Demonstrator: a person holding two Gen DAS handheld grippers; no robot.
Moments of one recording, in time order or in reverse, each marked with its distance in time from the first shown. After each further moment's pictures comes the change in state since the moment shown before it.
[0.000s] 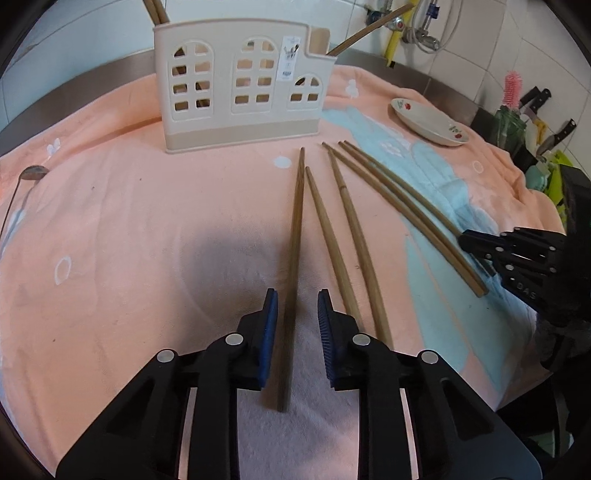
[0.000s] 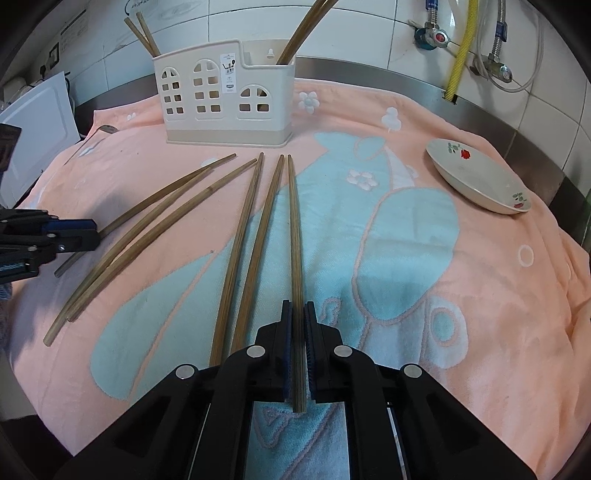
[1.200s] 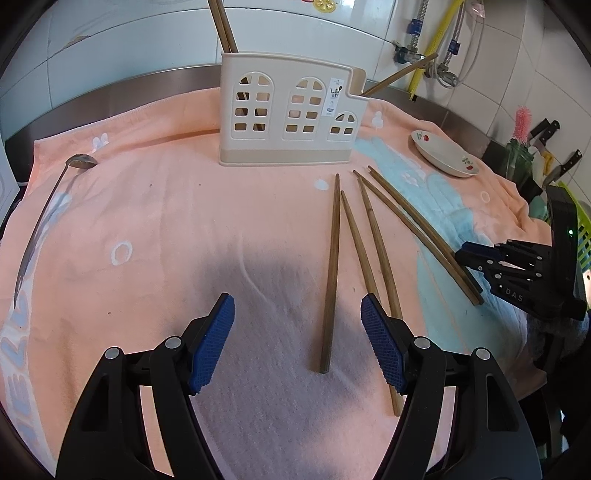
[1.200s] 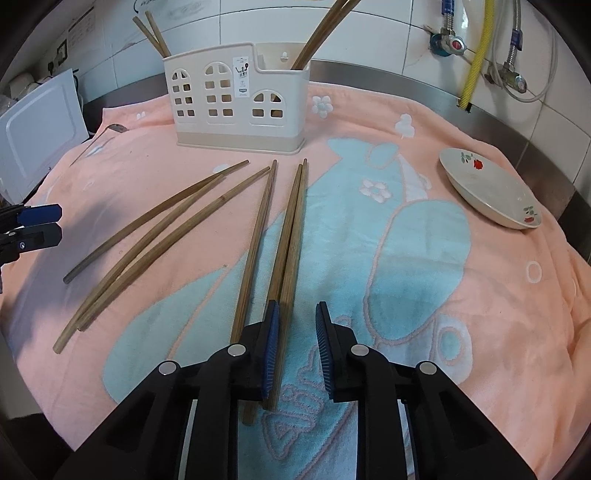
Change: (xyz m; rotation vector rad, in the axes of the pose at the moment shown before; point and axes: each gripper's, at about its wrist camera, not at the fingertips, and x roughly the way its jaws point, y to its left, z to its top) left arm -0.050 0.023 -0.011 -0.076 -0.082 0.050; right arm 0.001 0.006 0.014 -0.033 0.010 0.025
